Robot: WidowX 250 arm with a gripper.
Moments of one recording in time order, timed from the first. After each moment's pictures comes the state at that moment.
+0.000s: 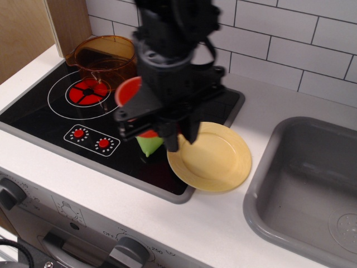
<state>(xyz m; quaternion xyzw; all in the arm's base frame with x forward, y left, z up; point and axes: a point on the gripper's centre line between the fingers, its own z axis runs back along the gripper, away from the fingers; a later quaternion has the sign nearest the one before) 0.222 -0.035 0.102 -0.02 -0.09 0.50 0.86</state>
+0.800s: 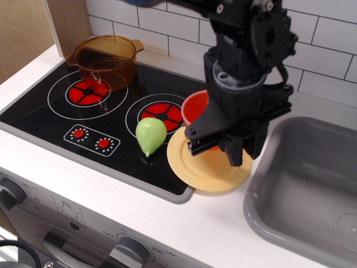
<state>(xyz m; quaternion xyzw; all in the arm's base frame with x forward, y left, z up) 0.243 -0.092 0.083 -0.07 -0.08 0.45 0.88</state>
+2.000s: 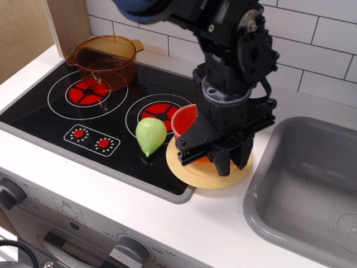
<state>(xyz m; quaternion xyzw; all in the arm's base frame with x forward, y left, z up) 0.242 -0.079 0.063 -0.05 -0.06 0.47 0.88</state>
